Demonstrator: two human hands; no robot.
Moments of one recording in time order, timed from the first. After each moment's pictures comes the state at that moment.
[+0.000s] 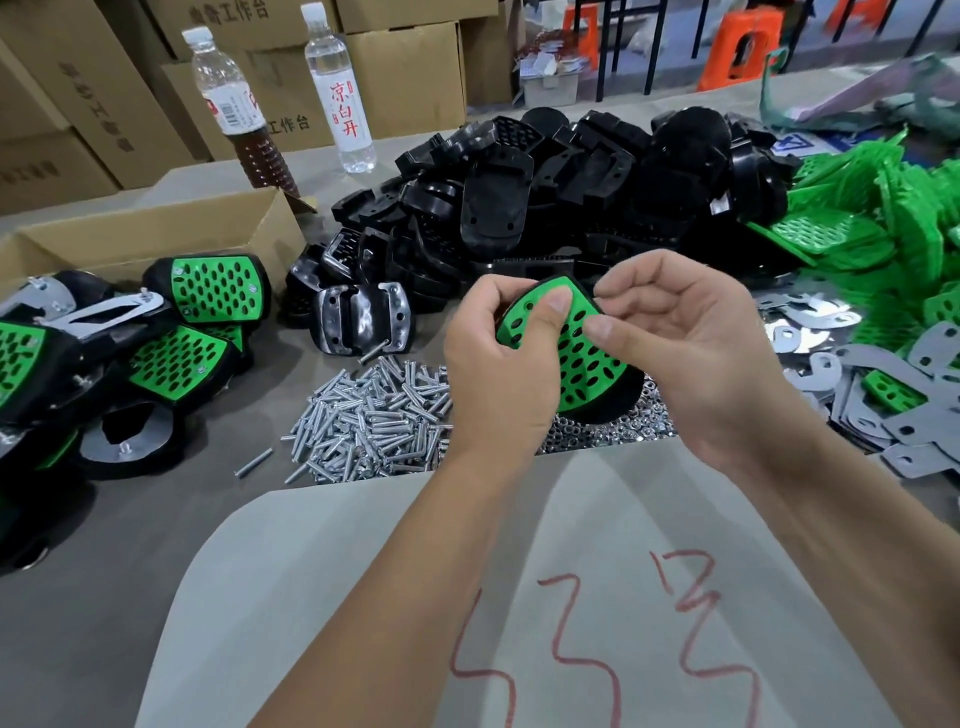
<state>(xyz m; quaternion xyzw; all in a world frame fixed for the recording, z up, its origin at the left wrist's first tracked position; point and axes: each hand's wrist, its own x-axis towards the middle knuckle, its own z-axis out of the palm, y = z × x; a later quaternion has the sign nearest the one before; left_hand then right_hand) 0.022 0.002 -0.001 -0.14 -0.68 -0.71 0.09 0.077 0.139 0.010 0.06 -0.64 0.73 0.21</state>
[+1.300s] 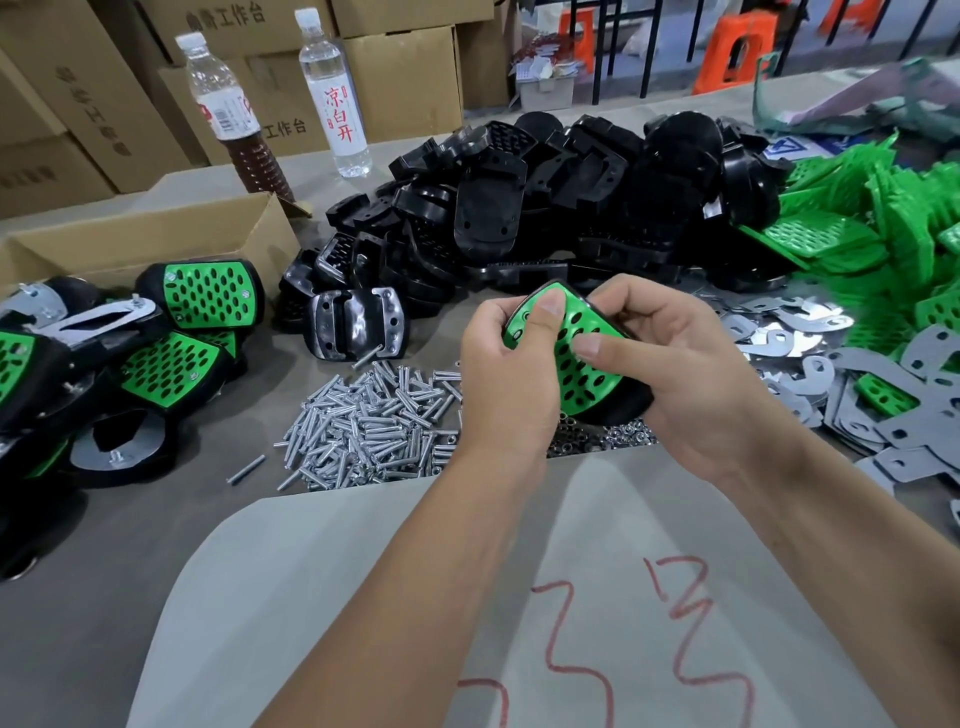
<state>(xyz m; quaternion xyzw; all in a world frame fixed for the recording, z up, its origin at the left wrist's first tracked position) 0.032 0.017 0.004 -0.03 -0.64 -0.76 -0.03 0.078 0.141 0.003 0.06 -0.63 0.76 0.12</state>
